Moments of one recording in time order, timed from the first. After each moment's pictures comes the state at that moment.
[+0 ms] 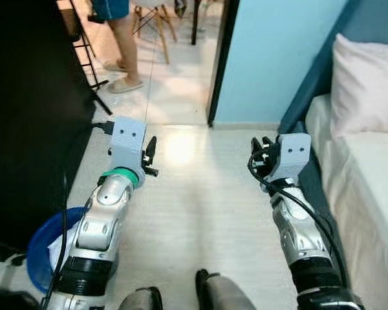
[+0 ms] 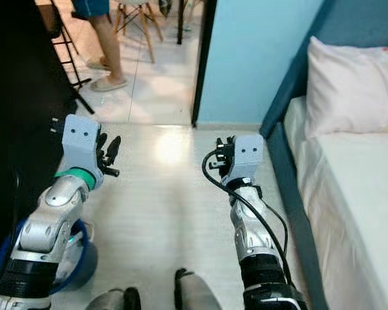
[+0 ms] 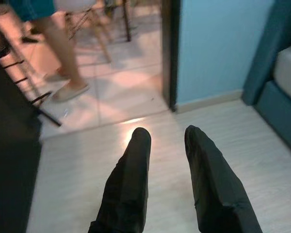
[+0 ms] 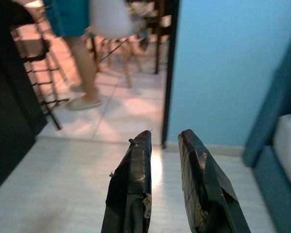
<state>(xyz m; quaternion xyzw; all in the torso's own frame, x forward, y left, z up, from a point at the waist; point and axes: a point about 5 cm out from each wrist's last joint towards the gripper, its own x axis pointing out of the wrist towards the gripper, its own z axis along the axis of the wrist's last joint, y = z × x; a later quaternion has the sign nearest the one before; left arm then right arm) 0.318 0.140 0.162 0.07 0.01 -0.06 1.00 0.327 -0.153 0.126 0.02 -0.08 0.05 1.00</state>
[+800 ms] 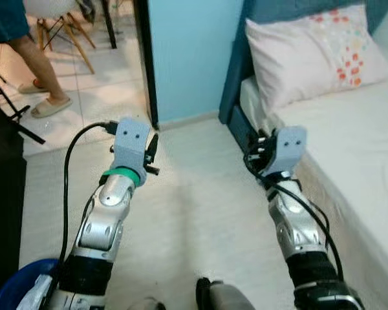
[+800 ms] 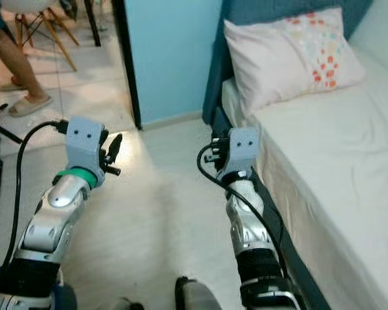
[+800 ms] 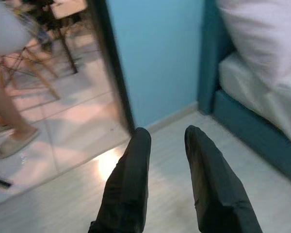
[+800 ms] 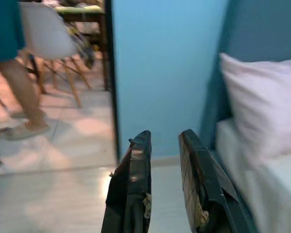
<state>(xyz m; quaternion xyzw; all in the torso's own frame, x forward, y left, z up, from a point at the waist) 0.318 0.142 0.162 0.10 -0.02 -0.05 0.99 0.335 -0.135 0.148 0.02 -0.12 0.08 0.99</state>
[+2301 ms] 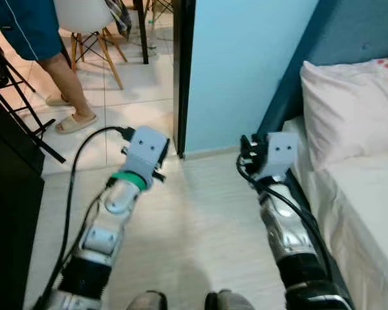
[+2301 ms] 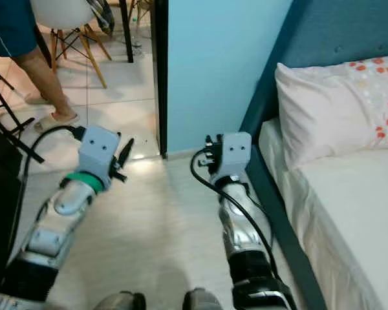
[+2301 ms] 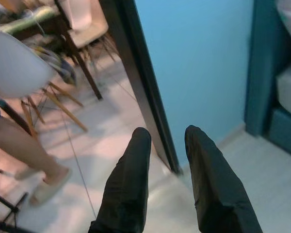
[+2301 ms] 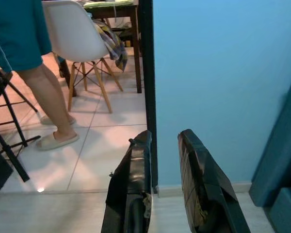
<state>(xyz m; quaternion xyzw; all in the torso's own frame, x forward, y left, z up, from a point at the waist) 0.322 0.122 0.165 0.14 -0.07 -0.11 0.98 0.332 -0.119 0.130 0.02 -0.10 0.09 0.99</state>
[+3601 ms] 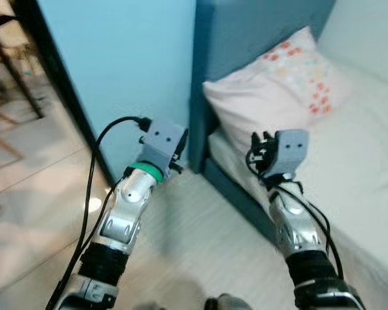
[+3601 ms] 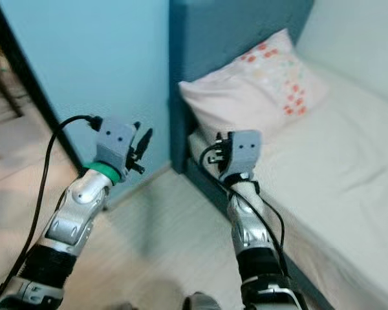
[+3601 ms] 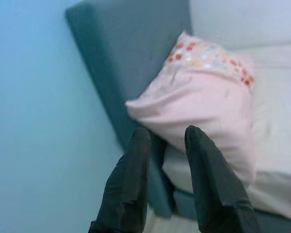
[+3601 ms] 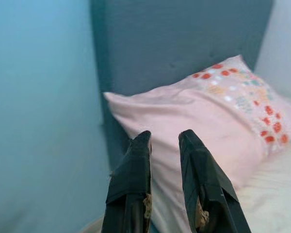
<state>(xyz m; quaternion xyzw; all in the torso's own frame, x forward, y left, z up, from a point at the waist) 0.327 0.097 0.169 0.13 -0.10 -0.16 0.97 0.335 -0.143 0.133 0.01 -0.10 0.05 0.99</state>
